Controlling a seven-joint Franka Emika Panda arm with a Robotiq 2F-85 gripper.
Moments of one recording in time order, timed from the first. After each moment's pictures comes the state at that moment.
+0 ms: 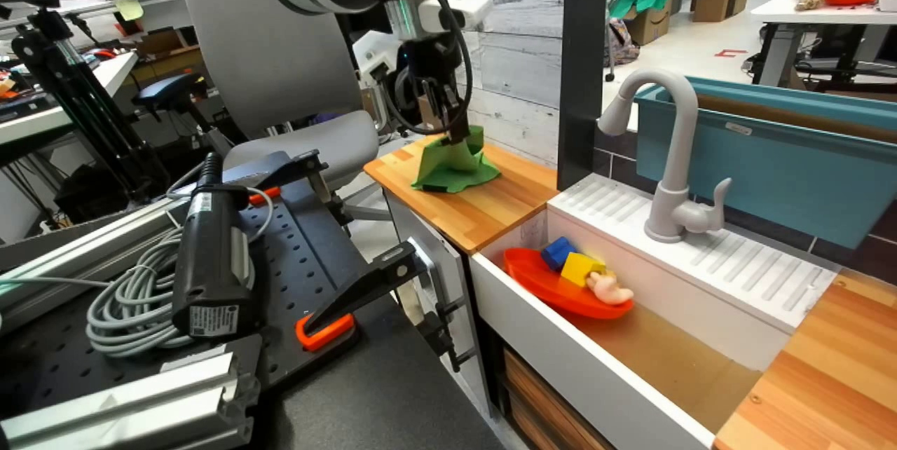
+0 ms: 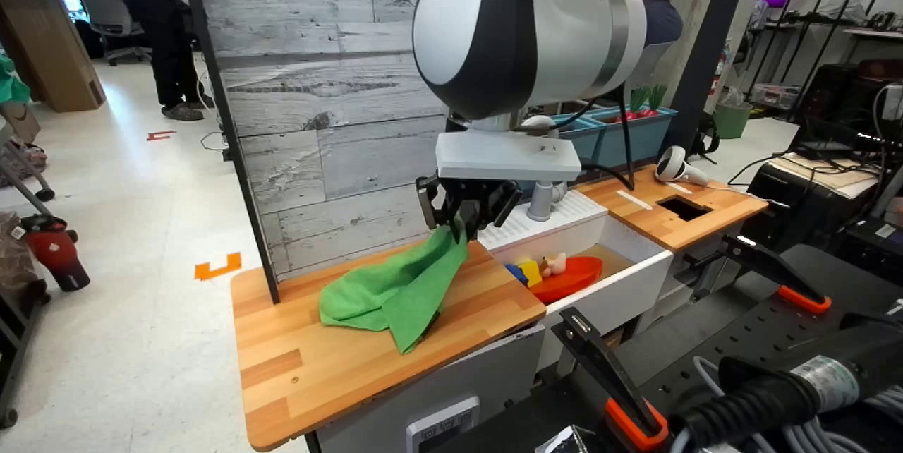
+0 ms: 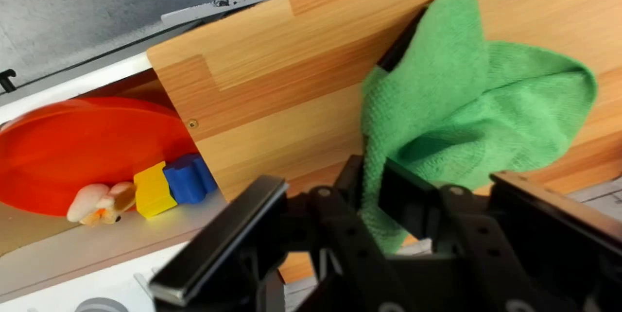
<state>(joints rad) 0.27 0.66 -0.03 -2.16 0.08 2.93 0.42</state>
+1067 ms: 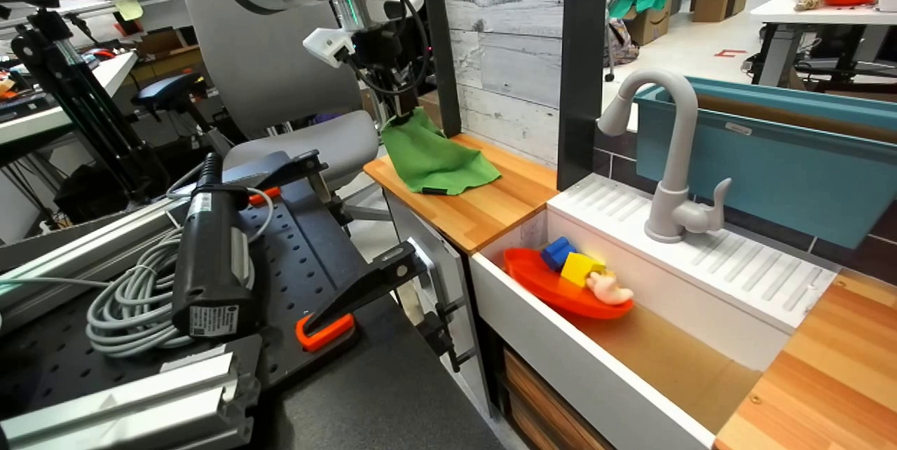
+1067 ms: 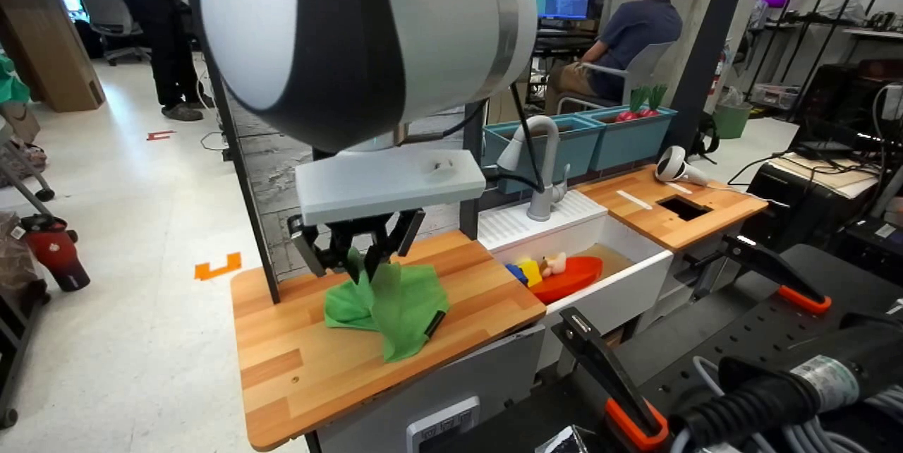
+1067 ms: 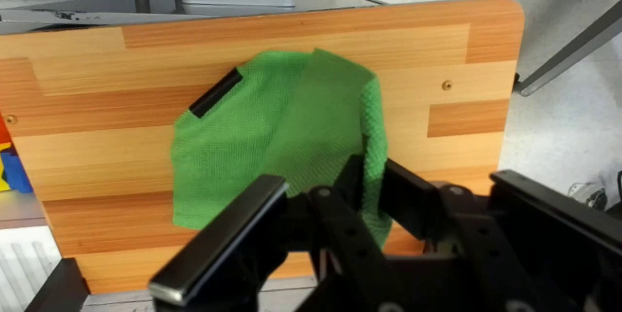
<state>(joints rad) 0.51 0.69 -0.03 -2.05 0.02 2.85 0.43</state>
